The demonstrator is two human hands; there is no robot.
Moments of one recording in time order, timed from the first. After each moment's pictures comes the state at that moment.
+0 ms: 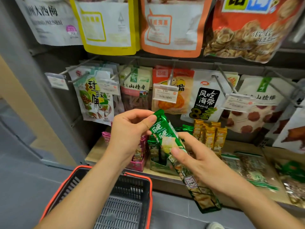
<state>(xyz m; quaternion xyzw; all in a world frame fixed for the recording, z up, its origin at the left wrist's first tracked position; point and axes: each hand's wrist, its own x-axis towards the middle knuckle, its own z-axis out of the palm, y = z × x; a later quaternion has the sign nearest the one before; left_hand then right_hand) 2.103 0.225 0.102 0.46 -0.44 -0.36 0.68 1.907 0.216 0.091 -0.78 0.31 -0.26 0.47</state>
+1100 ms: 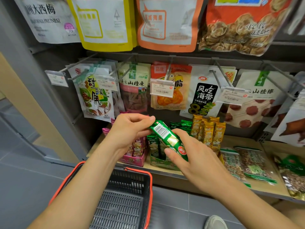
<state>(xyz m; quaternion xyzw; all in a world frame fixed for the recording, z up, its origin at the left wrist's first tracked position) 2.115 0.221 0.090 0.52 -0.42 -0.49 0.56 1.906 0.232 0.078 -0.86 0.44 -0.19 0.18</state>
